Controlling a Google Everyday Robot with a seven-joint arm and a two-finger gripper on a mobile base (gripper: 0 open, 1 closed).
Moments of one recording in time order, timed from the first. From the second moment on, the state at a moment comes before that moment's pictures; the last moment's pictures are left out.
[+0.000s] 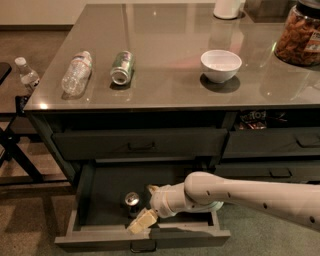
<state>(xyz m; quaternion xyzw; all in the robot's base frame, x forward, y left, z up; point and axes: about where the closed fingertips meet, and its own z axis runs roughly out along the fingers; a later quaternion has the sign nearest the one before) 0.457 0.067 0.505 -0.48 0.75 0.35 0.29</state>
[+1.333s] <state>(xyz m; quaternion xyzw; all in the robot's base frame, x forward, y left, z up) 0.499 0.079 0.467 -0.46 0.75 0.36 0.31</state>
